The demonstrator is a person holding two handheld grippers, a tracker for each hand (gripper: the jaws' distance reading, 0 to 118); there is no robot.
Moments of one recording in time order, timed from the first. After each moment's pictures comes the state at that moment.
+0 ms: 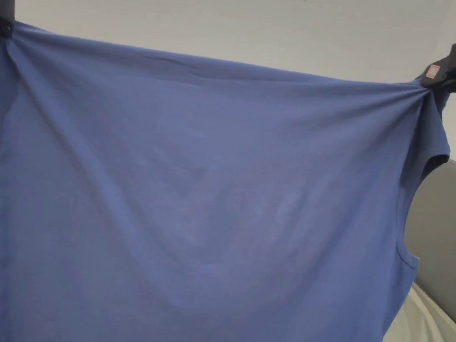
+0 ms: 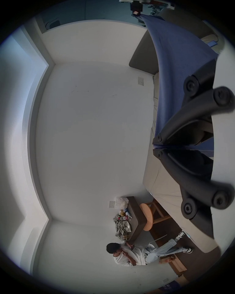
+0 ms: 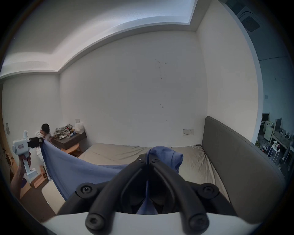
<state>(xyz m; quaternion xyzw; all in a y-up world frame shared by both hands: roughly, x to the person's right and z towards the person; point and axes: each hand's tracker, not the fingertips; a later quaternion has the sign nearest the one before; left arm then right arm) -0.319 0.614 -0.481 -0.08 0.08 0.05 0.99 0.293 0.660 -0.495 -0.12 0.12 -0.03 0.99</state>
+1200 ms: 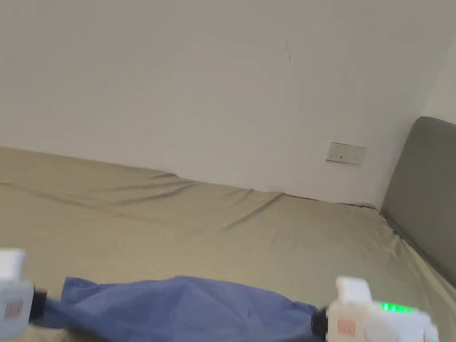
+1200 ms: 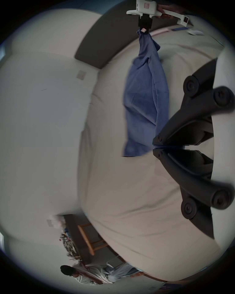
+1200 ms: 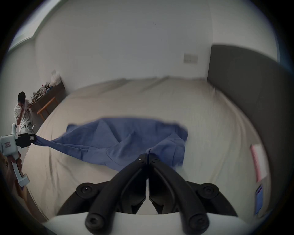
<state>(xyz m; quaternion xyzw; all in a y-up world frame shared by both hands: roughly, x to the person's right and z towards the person) -0.265 0.170 -0.562 -0.34 0.03 0.07 0.94 0.240 0.175 -0.608 -0.38 0.07 -0.03 0.92</state>
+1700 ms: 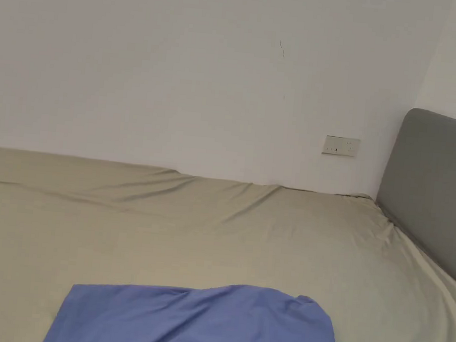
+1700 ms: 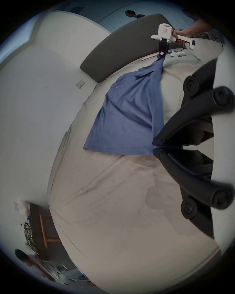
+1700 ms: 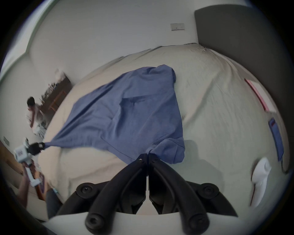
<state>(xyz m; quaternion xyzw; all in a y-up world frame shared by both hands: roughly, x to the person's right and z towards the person) -0.339 0.116 -0.348 -0.36 -0.02 0.22 0.91 0.321 0.119 -0.401 -0.43 0.10 -0.13 0.89</state>
